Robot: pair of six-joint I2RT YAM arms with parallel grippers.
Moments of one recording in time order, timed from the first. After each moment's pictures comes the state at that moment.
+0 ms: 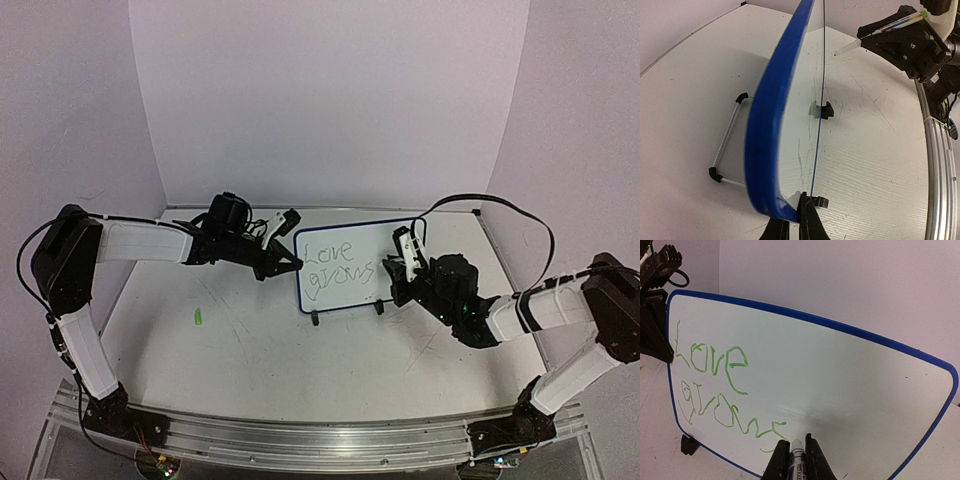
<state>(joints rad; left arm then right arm) -0.61 1.79 1.16 0.02 0.63 0.21 0.76 1.49 0.55 0.77 0.24 -0.11</state>
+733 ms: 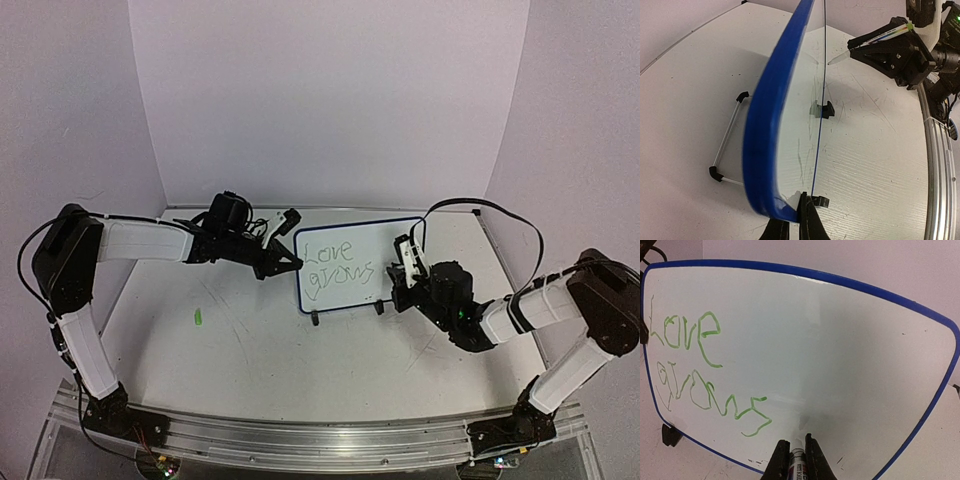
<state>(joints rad) -0.61 1.80 1.17 0.00 0.63 0.21 0.75 1.56 0.52 0.81 0.30 -0.08</state>
